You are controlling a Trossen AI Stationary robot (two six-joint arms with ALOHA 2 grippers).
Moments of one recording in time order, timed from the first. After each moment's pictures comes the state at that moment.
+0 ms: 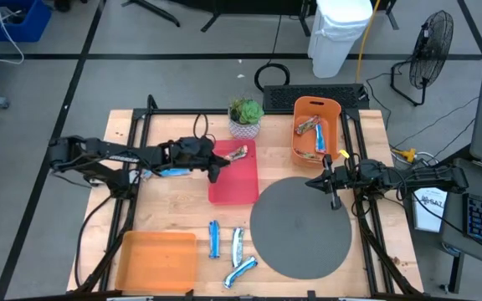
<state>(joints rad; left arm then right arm) 0.20 1.37 0.60 0.31 0.03 -0.48 0.01 0.19 0.01 0.13 -0.08 0.02</state>
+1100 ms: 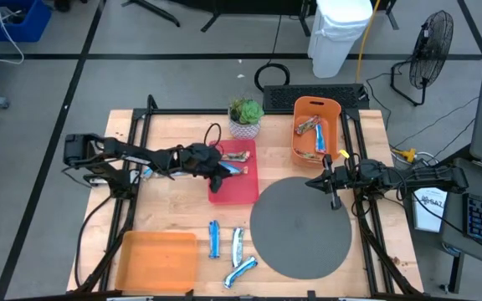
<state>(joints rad) 0.19 1.52 0.60 0.35 0.14 -0.37 0.01 0.19 0.01 0.13 -0.08 0.01</state>
